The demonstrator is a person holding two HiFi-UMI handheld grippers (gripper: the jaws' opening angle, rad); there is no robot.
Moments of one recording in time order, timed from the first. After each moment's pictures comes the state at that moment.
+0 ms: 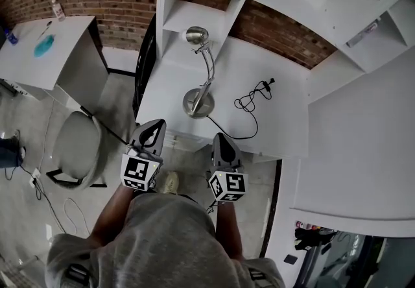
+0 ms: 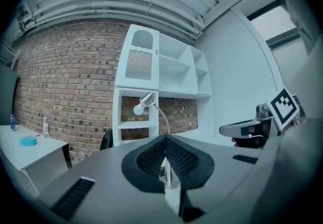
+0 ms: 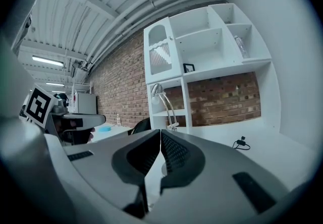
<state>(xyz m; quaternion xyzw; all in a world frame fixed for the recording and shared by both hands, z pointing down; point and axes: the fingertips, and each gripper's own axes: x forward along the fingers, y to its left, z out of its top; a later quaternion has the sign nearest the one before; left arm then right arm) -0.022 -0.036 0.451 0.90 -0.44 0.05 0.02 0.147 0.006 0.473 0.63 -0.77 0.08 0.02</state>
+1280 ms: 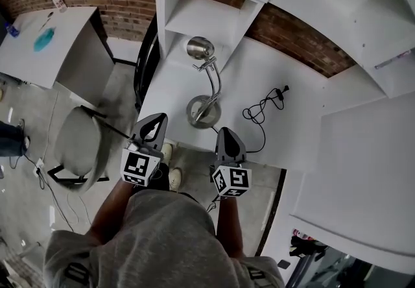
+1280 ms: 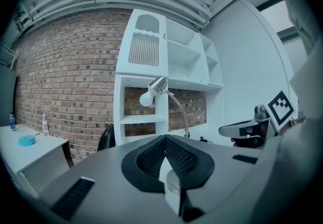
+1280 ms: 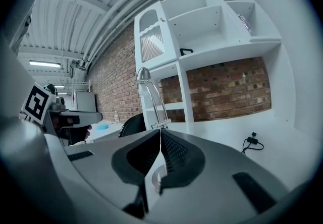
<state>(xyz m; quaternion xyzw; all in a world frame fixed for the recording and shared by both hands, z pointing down) -0.010 -0.128 0.478 0.89 -0.45 0.08 0.04 0.169 -0.096 0.507 0.62 -0.78 0.11 0.03</state>
